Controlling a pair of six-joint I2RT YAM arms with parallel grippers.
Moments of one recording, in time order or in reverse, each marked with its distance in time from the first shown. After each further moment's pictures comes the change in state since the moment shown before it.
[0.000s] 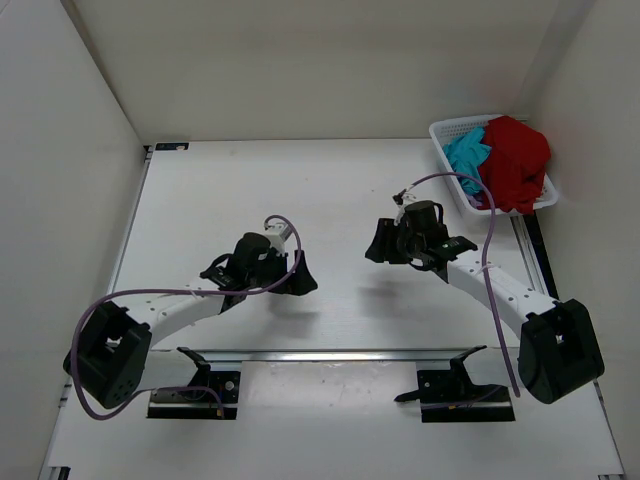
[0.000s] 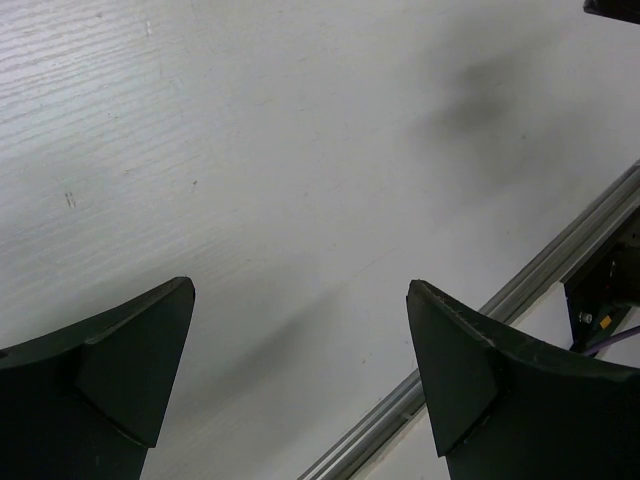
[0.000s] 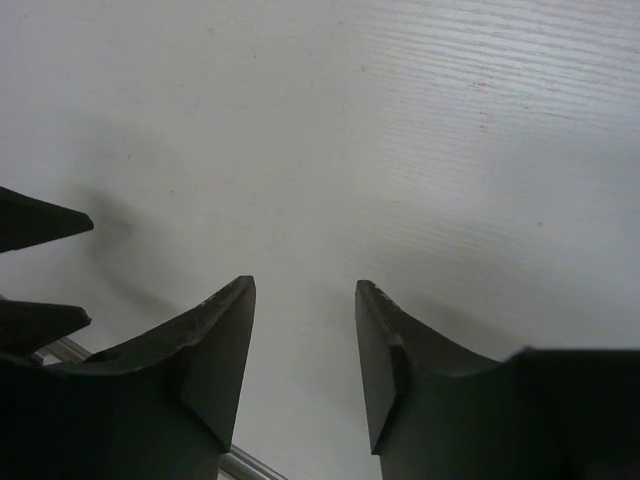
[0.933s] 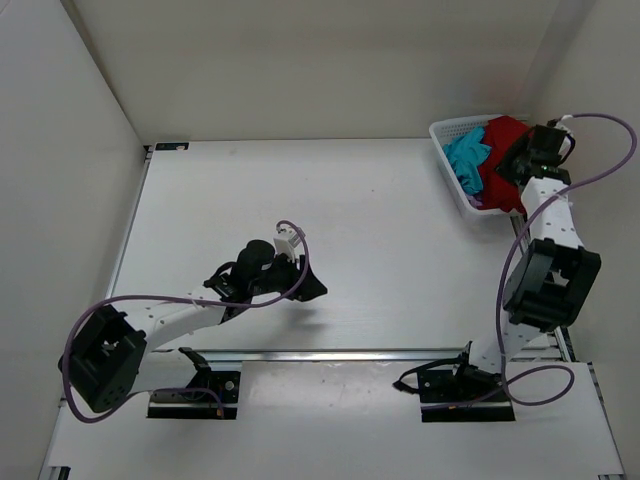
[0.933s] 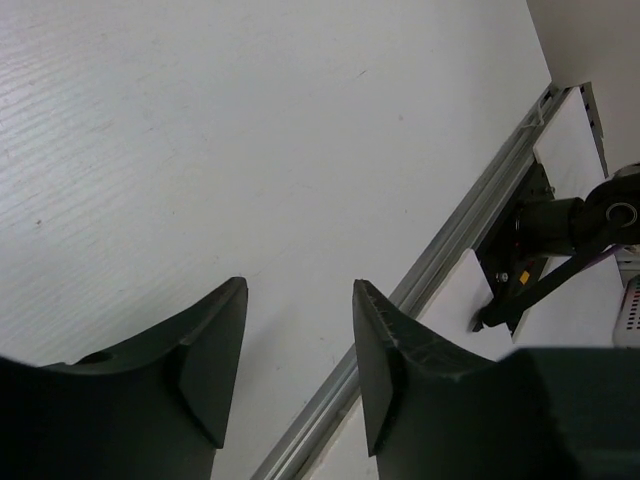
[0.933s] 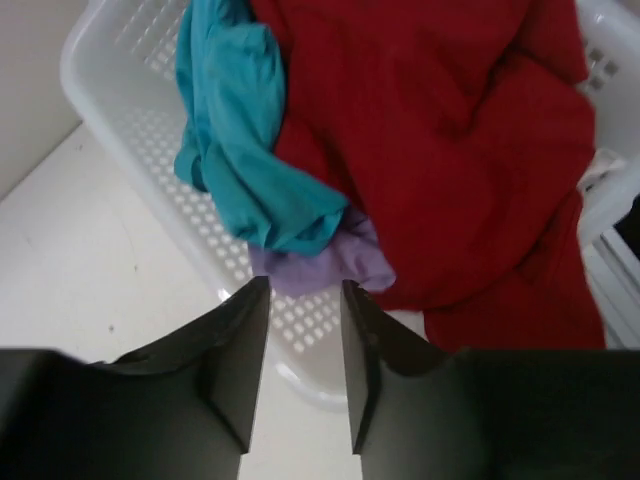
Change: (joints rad) left arm -0.100 -0.040 -0.048 0.191 0.098 -0.053; right arm -0.718 0.382 0.618 -0.086 0.211 -0.018
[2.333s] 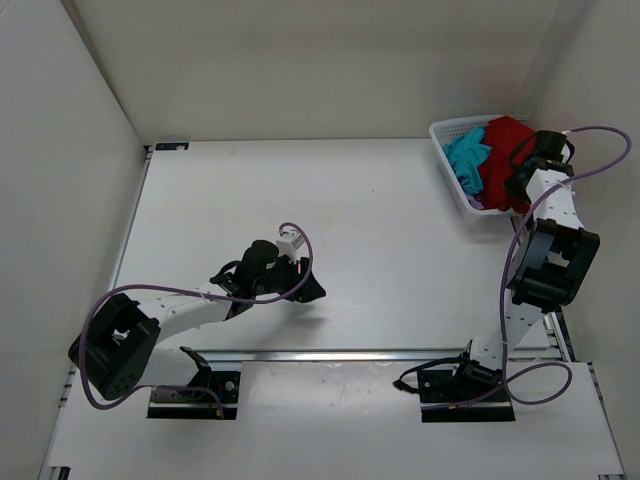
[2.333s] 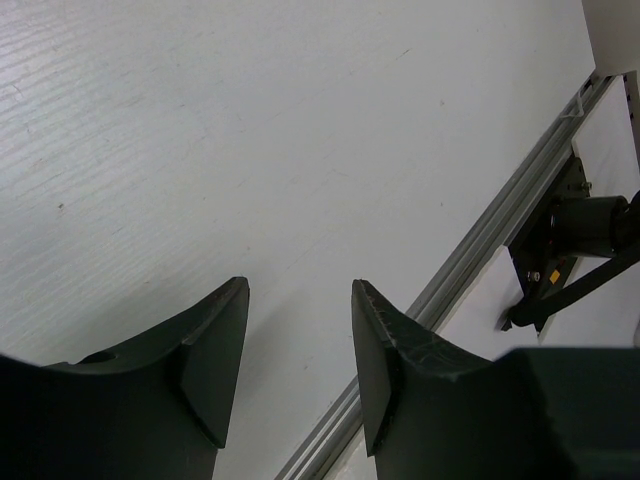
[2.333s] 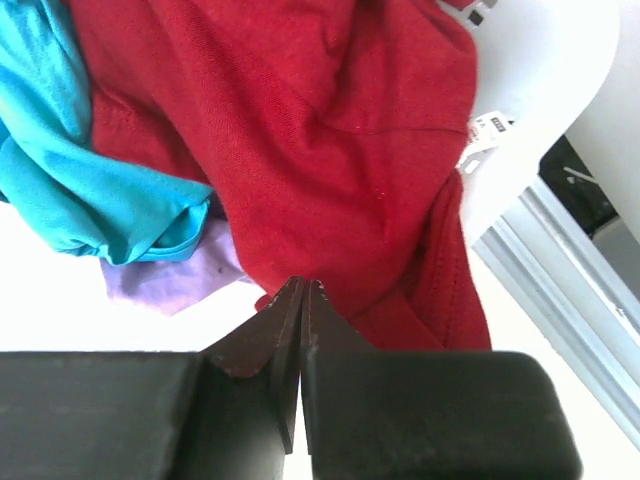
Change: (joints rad) left arm 0.009 0.085 0.000 0.008 0.003 0.015; right arm -0.075 0.210 0.172 -0.221 0.091 -0.039
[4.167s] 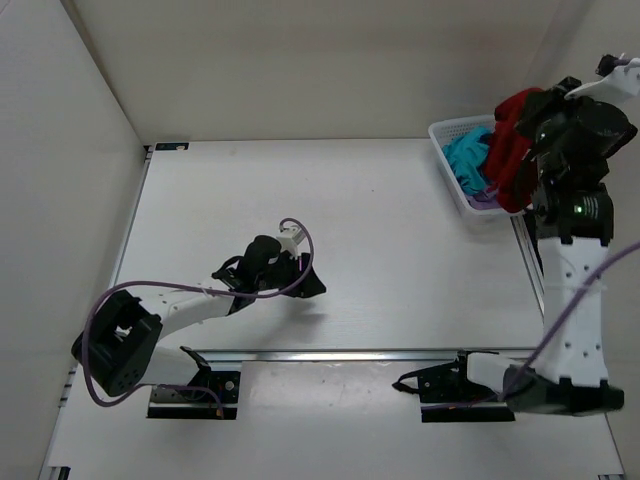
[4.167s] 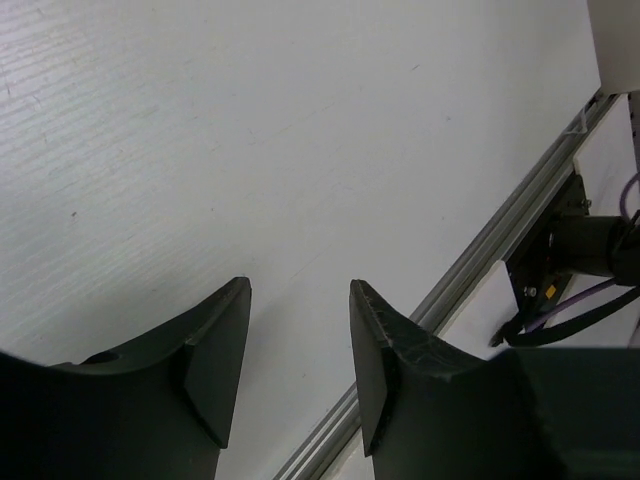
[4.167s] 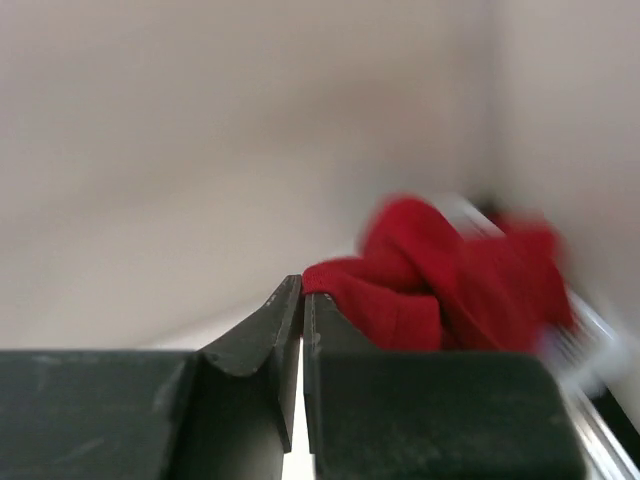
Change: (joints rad) left arm 0.009 0.026 0.039 -0.044 -0.017 -0.013; right arm 0.195 -0.628 0.032 0.161 0.019 -0.045
